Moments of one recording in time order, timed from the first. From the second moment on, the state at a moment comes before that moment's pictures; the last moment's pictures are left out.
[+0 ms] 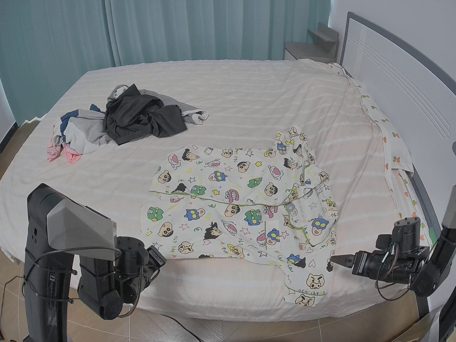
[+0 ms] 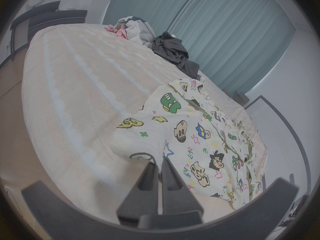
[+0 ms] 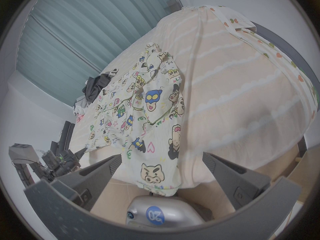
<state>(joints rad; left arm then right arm) -0.38 2.42 -0.35 -1.55 0.32 -0.88 0.21 1.94 -0.13 -1.13 0.18 0.53</state>
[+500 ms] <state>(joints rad) -0.34 2.31 -0.29 -1.55 0.33 -0.88 0.21 2.35 -0.11 -1.53 0.20 0.39</state>
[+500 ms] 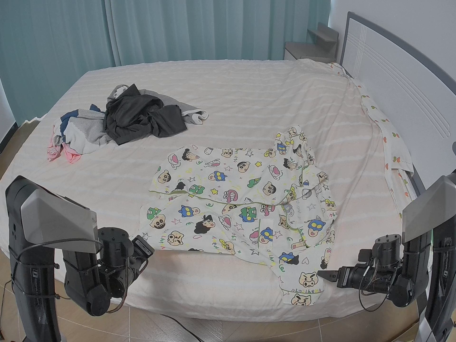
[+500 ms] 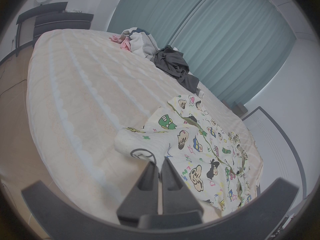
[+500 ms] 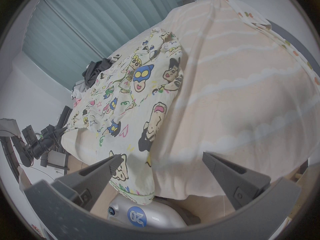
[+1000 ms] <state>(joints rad) -0.34 2.31 -0.29 -1.55 0.33 -0.89 0.32 2.42 -0.21 -1.53 0.23 0.39</state>
